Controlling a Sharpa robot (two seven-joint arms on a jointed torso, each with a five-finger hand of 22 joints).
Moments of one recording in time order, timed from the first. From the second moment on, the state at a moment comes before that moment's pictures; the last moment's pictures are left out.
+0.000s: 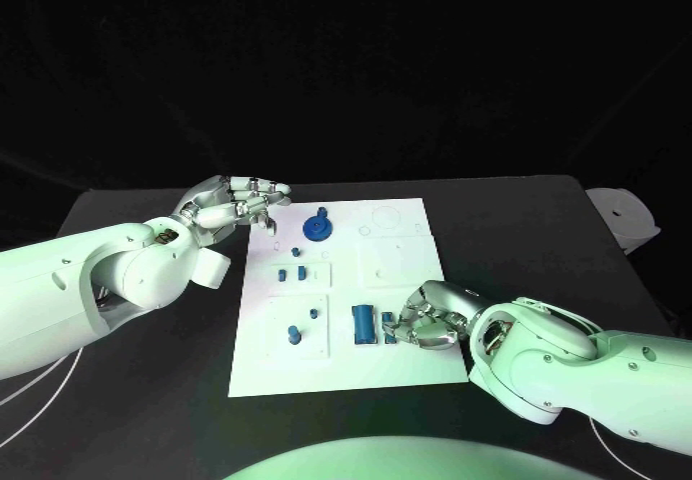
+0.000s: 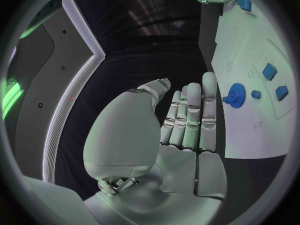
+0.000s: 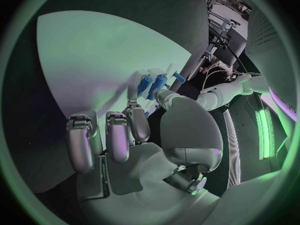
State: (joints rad) left arm 1.21 -0.97 -0.06 1.56 -0.11 -0.12 0.32; left_hand 1.43 -0.19 0.44 0.15 0.25 0.86 0.21 0.25 0.24 0.96 0.14 0.37 0.09 1.00 0.06 1.23 0.37 0.17 1.03 0.15 0.81 0.65; right arm 1.05 -0.98 -0.16 1.96 -1.34 -0.42 -0.54; right_hand 0.96 -0.18 0.37 0.29 0.35 1.05 0.05 0.37 0.68 1.46 -0.02 1.28 1.31 1.46 -0.08 1.54 1.31 0.01 1.46 0.03 1.57 1.31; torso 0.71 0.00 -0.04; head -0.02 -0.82
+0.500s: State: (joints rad) left arm 1.21 -0.97 -0.06 1.55 -0.11 -0.12 0.32; left_hand 1.43 -0.19 0.44 0.15 0.25 0.86 0.21 0.25 0.24 0.96 0.14 0.37 0.09 1.00 0.06 1.23 0.37 0.17 1.03 0.15 0.81 0.65; right arm 1.05 -1.00 -0.16 1.96 -1.31 -0.37 -0.52; right_hand 1.10 -0.18 0.34 0.26 0.25 1.05 0.05 0.38 0.68 1.46 -0.02 1.28 1.31 1.46 -0.08 1.54 1.31 0.01 1.46 0.03 1.57 1.31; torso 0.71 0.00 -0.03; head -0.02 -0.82
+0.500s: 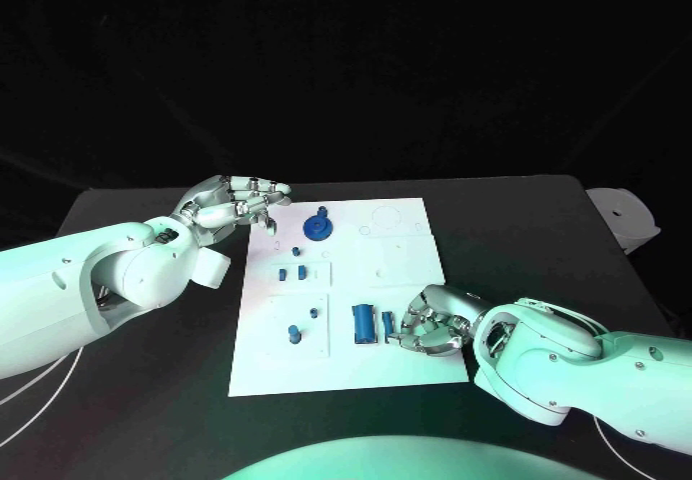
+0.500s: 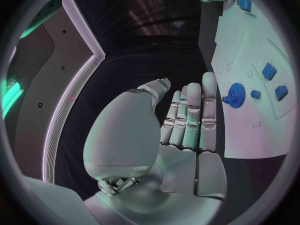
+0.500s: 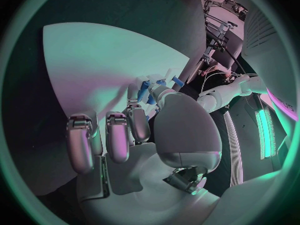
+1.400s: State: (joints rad) left arm 1.20 -0.97 -0.06 1.55 -0.11 -0.12 0.32; left_hand 1.43 -0.19 0.44 0.15 0.25 0.86 0.21 0.25 0.24 0.96 0.14 0.37 0.09 1.00 0.06 1.23 0.37 0.17 1.03 0.15 0.81 0.65; right arm 1.05 -1.00 -0.16 1.92 -1.27 -0.39 -0.46; right_hand 1.13 -0.16 0.33 0.28 0.26 1.03 0.06 0.37 0.67 1.46 -0.02 1.25 1.31 1.46 -0.08 1.54 1.31 0.01 1.46 0.03 1.57 1.31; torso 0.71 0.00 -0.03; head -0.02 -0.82
